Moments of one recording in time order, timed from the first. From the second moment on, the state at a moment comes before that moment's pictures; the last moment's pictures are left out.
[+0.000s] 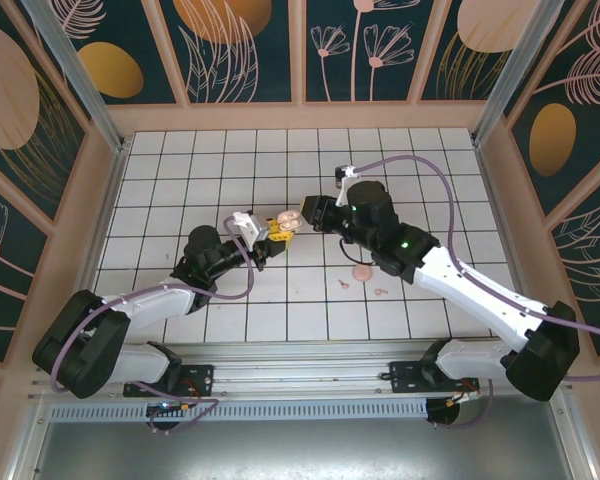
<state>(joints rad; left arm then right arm) -0.57 1.33 0.46 0.85 0.53 0.01 0.81 1.24 1.05 -0.16 -0.01 0.74</state>
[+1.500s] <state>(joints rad) -0.57 1.35 0.47 0.97 0.51 -0.10 0.88 1.28 1.03 -0.09 -0.08 0.73</state>
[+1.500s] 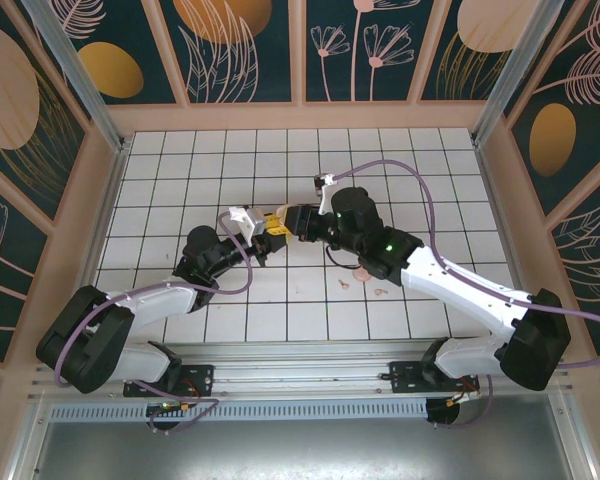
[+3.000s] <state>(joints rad) -0.57 1.31 0.50 0.82 0.65 0.08 0.75 1.10 1.11 -0.34 -0.31 0.07</state>
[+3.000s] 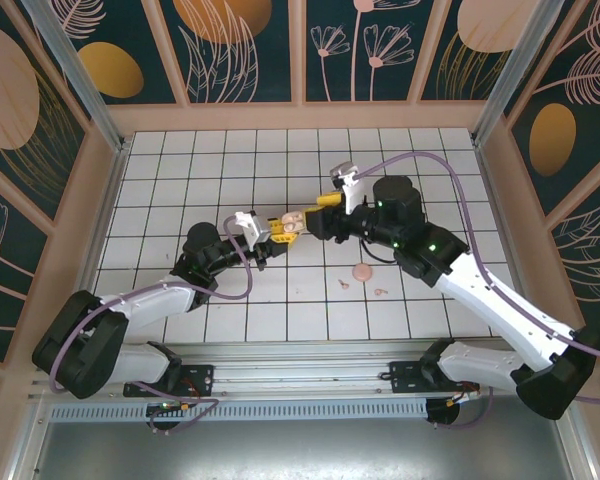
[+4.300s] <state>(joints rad) -0.57 1.27 0.53 0.64 0.66 0.21 0.78 1.37 1.35 -0.78 -0.39 -0.82</state>
